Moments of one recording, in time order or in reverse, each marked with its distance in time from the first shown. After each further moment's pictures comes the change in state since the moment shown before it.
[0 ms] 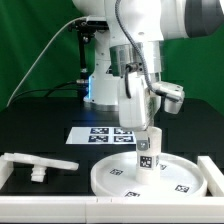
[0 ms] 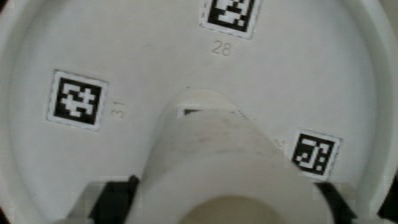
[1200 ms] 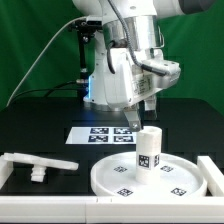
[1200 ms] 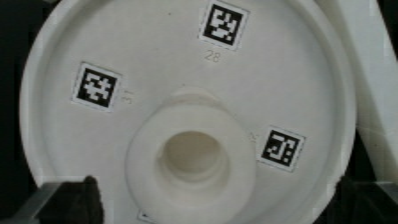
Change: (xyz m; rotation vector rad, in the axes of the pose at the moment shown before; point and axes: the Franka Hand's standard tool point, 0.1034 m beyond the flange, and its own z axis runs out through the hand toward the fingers) arm 0.000 -0.006 -0.034 0.000 -0.042 -0.019
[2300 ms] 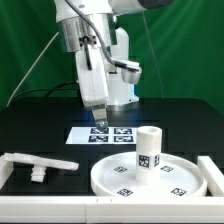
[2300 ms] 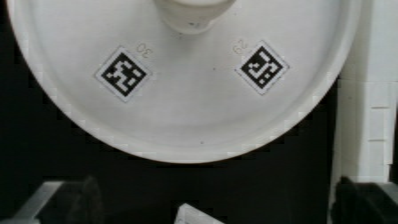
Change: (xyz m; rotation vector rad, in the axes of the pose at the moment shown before) arm 0.064 -0.028 -0.015 -0.041 0.005 -0.417
